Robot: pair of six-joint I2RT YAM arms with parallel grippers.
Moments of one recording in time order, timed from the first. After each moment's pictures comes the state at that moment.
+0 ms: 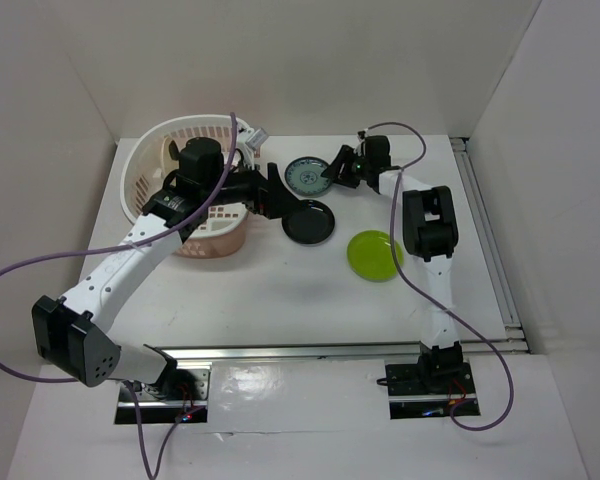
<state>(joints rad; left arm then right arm) -0.44 1.38 1.33 -0.27 0.66 -0.39 0.17 2.45 1.84 0.02 -0.49 0.57</state>
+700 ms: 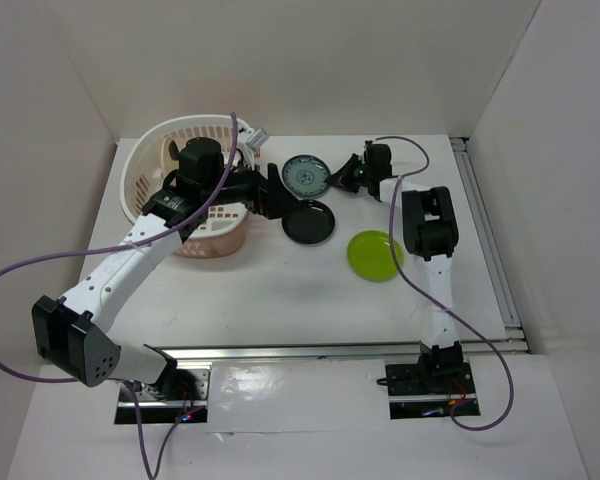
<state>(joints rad) -0.44 1.38 1.33 -0.27 0.65 -0.37 0.16 2.48 1.78 0.12 -0.48 0.78</state>
